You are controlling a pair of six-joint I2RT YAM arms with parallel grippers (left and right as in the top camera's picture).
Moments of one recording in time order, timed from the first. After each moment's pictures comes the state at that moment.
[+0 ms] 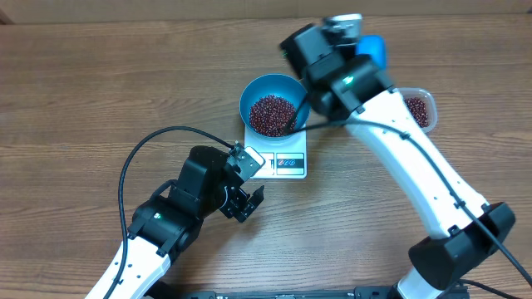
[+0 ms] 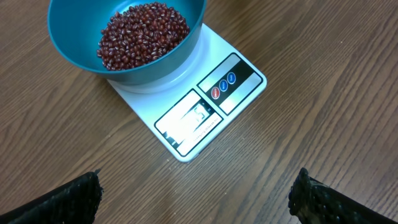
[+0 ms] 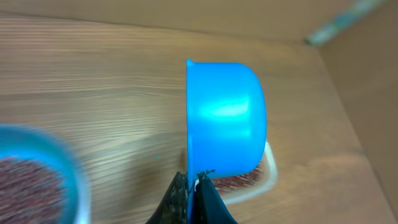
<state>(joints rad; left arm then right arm) -0.52 1.03 0.75 -0.52 0.11 0.24 0.54 1.81 1.91 -1.22 0.79 0.48</state>
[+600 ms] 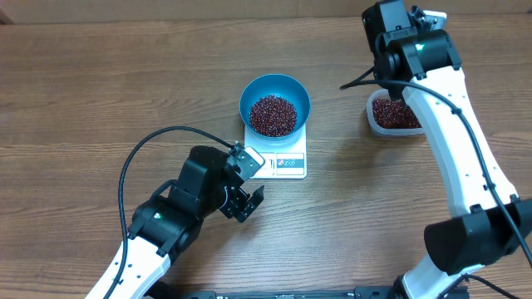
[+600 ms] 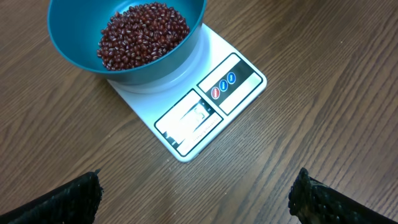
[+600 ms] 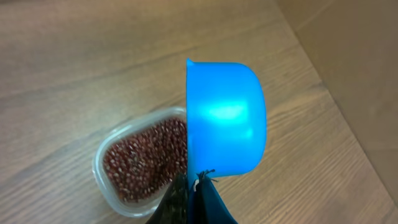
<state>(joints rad) -0.52 1.03 0.75 -0.52 0.11 0.24 0.24 1.83 1.91 -1.31 0.70 0.52</state>
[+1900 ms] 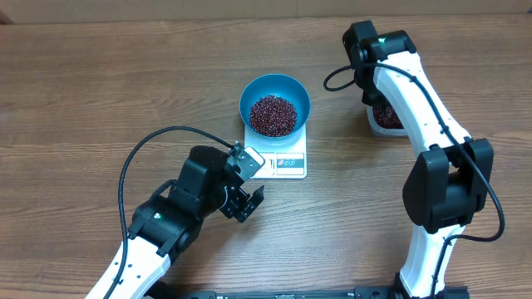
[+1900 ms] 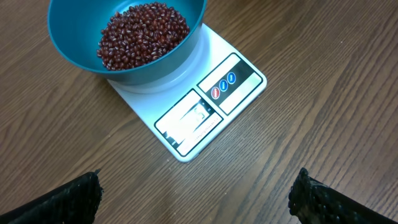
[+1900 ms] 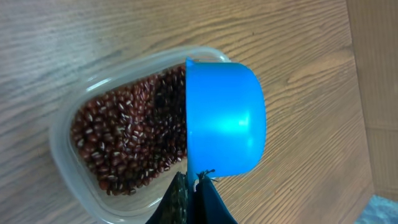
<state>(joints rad) -0.52 1.03 0.75 -0.52 0.11 0.24 0.22 2.09 1.88 -1.34 0.66 0.52</state>
